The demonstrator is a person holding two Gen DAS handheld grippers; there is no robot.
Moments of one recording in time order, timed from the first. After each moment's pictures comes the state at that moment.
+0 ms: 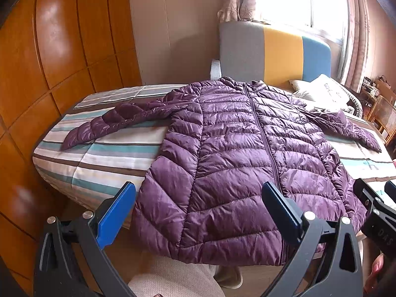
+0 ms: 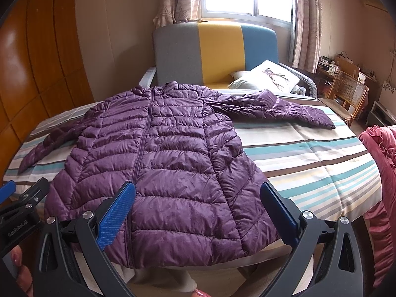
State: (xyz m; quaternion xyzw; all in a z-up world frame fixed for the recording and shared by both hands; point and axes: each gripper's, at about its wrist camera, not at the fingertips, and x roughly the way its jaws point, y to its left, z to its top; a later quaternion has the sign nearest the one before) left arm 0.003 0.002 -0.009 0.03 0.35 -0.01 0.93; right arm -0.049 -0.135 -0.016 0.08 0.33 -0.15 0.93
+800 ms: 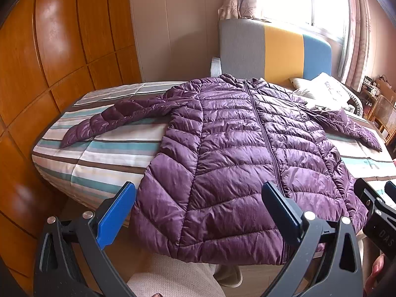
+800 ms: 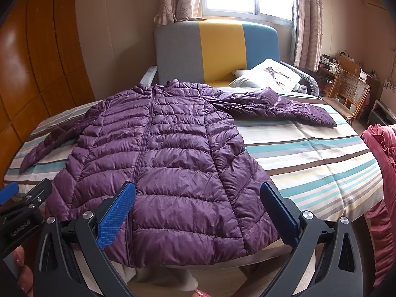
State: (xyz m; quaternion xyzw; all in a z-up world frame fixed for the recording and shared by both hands) left arm 0.006 0.001 -0.015 0.03 0.36 -0.01 0.93; right arm -0.046 -0.134 -0.016 0.08 0.34 -0.15 0.93
